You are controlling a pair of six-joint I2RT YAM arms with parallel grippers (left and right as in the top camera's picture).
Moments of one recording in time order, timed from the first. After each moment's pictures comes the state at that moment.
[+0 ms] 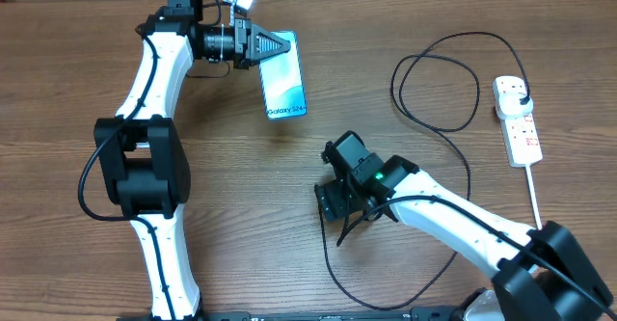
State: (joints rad) left arm -0.02 2.31 2.00 -0.80 1.35 -0.15; right arm 0.73 1.62 0.95 -0.62 -0.04 0.30
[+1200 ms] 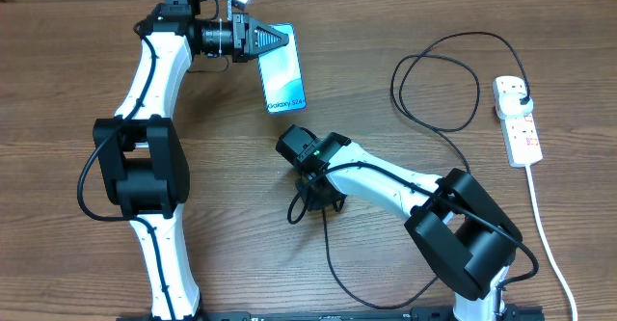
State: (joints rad) left arm -0.02 2.31 2.00 -0.70 1.35 -0.21; right arm 0.81 1.99 1.30 -0.85 0.04 0.38
